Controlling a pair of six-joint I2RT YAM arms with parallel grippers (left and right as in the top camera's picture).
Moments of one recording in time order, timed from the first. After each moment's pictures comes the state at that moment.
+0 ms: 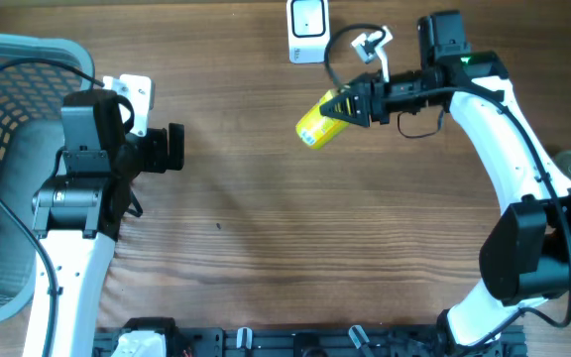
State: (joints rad) left arm -0.02 1.15 1.12 -0.74 -0.02 0.11; right arm 0.14 1.84 1.54 -0.82 -1.12 -0.34
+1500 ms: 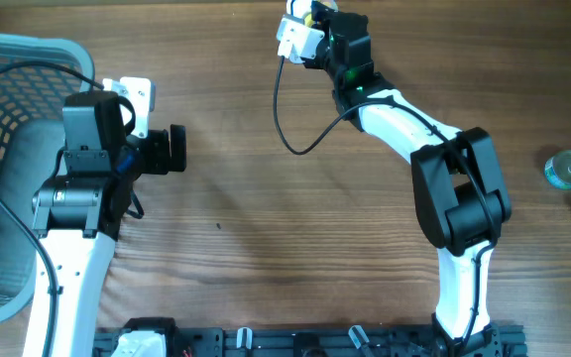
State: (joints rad) left arm -0.02 1.15 1.12 -0.76 0.00 0.07; right arm 0.38 2.19 1.52 0.39 0.04 -1.14
